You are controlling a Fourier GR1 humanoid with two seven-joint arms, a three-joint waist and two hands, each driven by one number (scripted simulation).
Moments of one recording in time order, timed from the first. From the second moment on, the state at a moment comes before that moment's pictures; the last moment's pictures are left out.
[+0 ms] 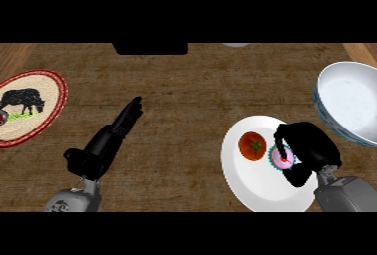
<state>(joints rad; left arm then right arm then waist) -0.11 0.09 -0.14 -1.59 -0.01 -0.16 0.07 -0.19 -0.39 0.27 -1.58 0.95 0.39 0.21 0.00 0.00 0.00</state>
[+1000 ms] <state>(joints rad) -0.11 0.10 -0.12 -1.60 -0.01 -0.19 0.09 -0.30 -0.38 -0.17 -1.87 0.74 0.27 0.30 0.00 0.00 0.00</state>
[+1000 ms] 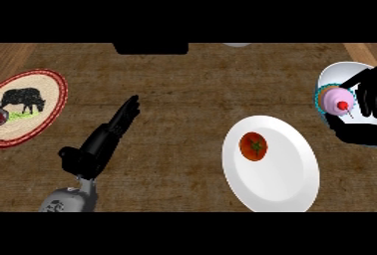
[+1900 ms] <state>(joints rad) -0.13 0.06 -0.14 -1.58 -0.04 -0.18 0.07 -0.52 -0.57 -0.29 -1.09 0.88 0.10 0.02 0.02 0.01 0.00</state>
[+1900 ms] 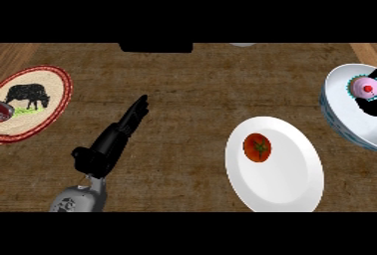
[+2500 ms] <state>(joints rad) -0.12 0.06 -0.13 -1.60 -0.03 -0.20 0.09 -0.71 -0.62 -0.41 -0.66 0.75 0.07 -0.26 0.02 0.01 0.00</state>
